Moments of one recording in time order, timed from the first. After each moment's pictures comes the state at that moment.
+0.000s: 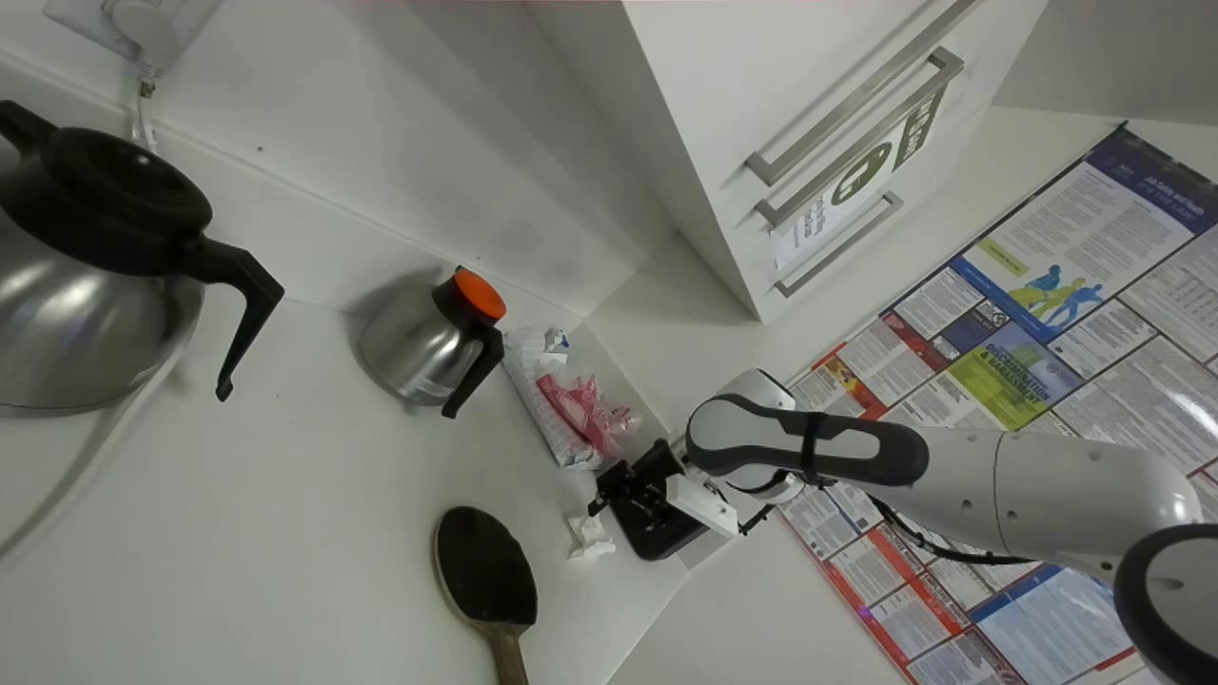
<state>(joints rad) -0.12 0.83 -0.10 -1.46 -0.04 2.36 0.06</state>
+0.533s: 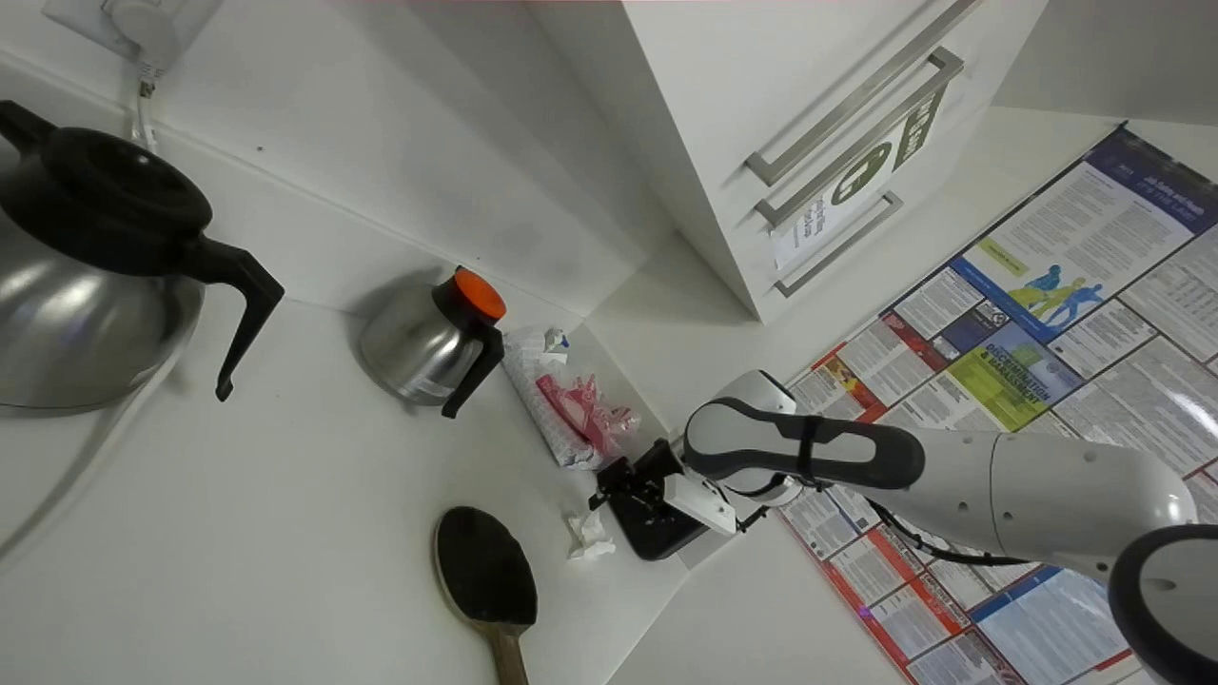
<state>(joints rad) -0.12 0.84 -0.10 -1.46 -0.06 2.43 0.06</state>
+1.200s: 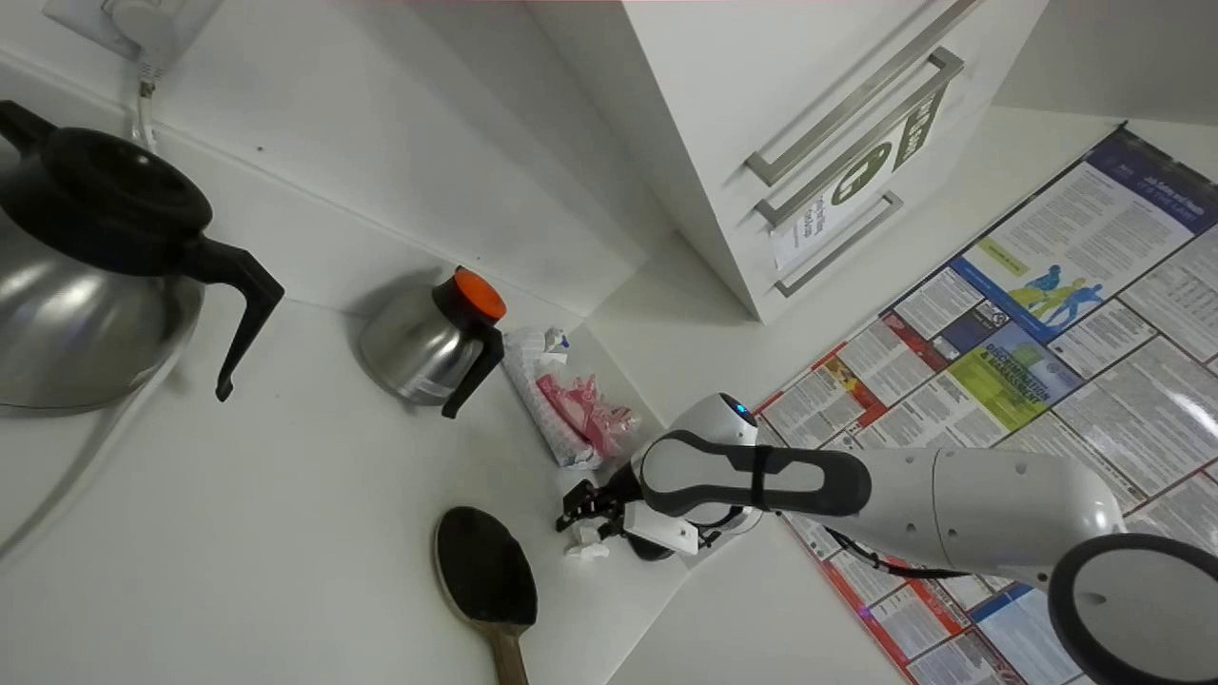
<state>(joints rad) -0.09 0.94 -0.12 -1.46 -0.08 2.56 0.06</state>
